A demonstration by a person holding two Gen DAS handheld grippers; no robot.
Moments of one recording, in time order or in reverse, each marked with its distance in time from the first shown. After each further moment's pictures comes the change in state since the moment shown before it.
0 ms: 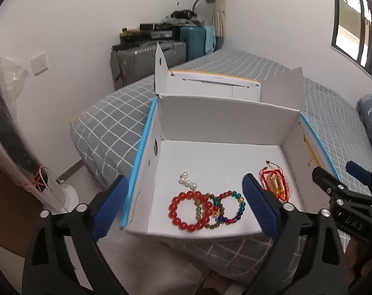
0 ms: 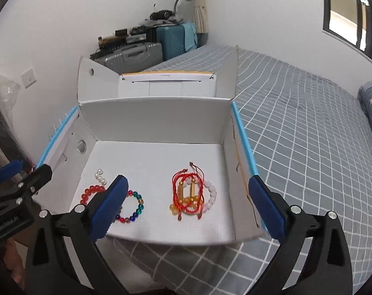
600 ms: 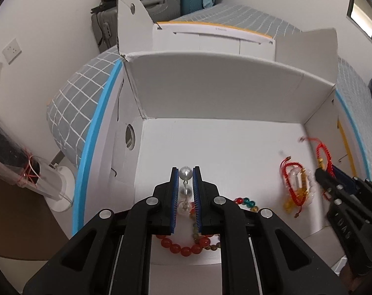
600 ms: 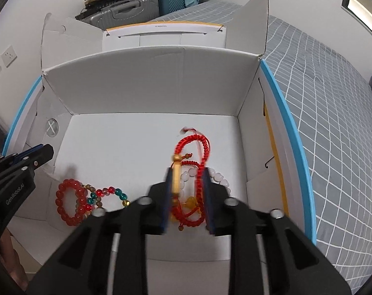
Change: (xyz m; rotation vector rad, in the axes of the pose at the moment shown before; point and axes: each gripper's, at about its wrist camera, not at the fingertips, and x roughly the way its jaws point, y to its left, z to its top) left arm 0.116 -0.020 0.035 0.029 0.285 0.003; right arm 0.105 0.012 0.017 -0.015 0.268 -0.018
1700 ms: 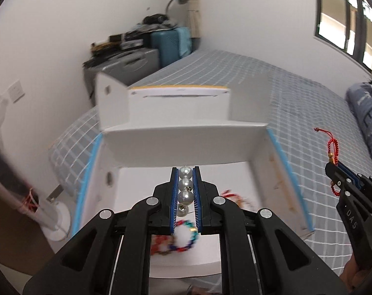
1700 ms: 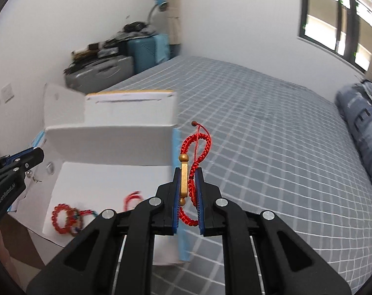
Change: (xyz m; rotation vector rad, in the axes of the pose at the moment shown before) left arm -0.099 -0.062 0.000 0.048 -0.260 -0.033; right arm -0.109 -0.071 -0.010 0.045 -0.303 -0.103
